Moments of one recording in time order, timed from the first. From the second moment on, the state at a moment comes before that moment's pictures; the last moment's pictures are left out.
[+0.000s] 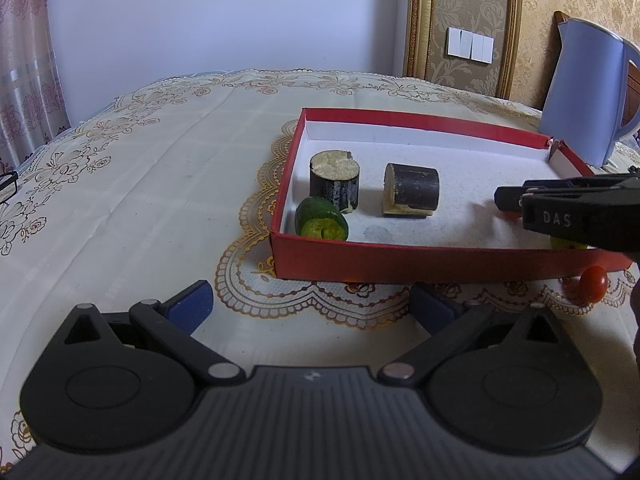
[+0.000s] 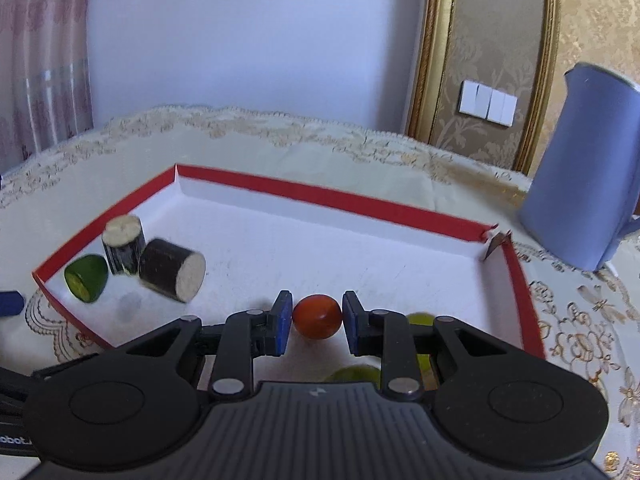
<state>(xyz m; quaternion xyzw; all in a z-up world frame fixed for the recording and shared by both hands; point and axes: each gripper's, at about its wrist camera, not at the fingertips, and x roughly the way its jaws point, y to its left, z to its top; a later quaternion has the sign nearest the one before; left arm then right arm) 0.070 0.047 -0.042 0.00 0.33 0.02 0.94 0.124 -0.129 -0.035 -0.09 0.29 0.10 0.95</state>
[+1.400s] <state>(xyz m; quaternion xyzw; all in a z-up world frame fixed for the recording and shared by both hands) 0.062 0.045 -0.040 0.00 0.32 0.02 0.95 0.032 -0.269 -0.046 0.01 0.32 -0.04 0.95</state>
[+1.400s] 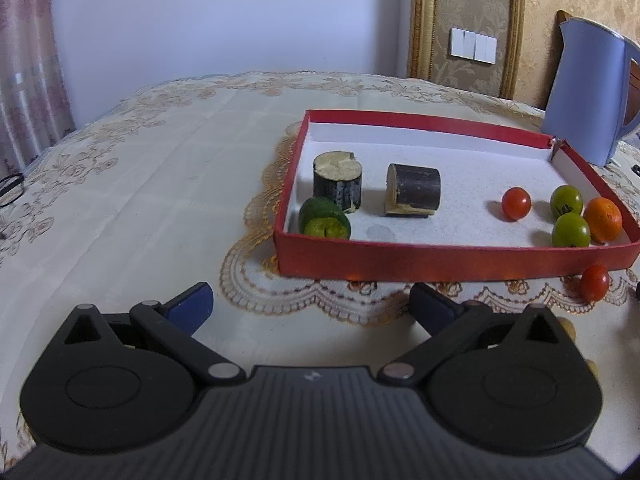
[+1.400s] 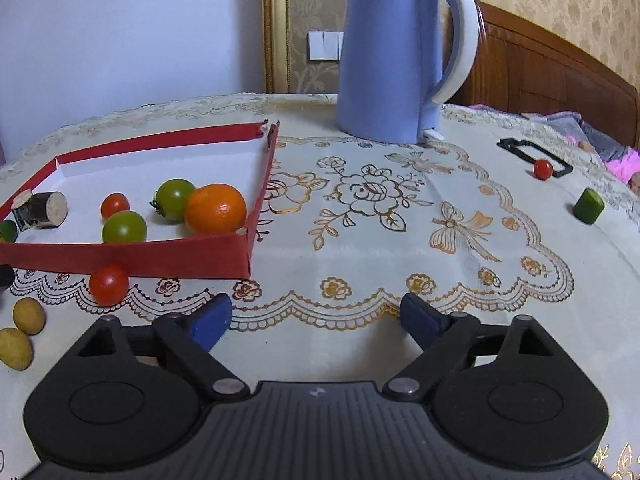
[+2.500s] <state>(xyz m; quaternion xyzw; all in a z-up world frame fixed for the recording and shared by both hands) -0.006 -0.036 -0.026 0.02 0.32 -0.12 0.94 0.034 -0.267 -0.049 0.00 0.32 -0.04 0.95</state>
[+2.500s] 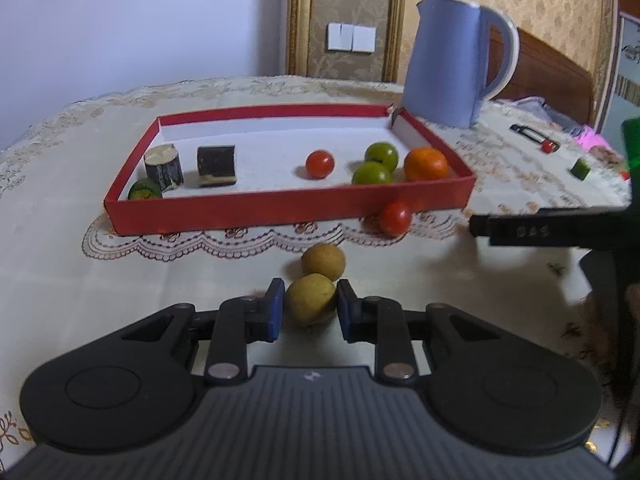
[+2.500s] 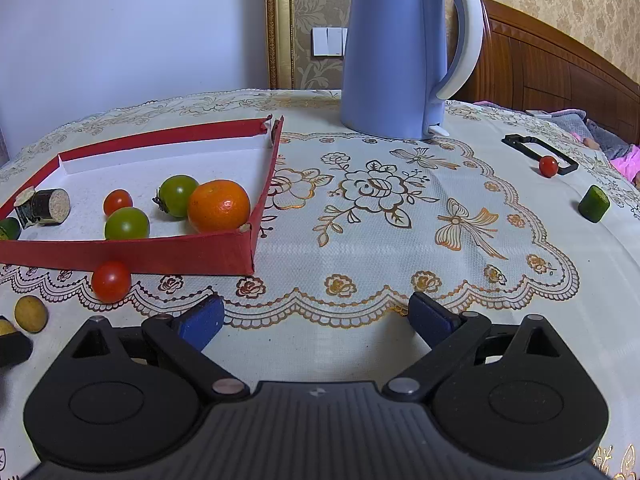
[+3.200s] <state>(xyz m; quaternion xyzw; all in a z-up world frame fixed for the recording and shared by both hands) 0.114 -0.051 -0.021 0.03 0.29 -0.04 0.96 0.034 -0.267 -0.048 0.00 0.32 -0.04 0.95</state>
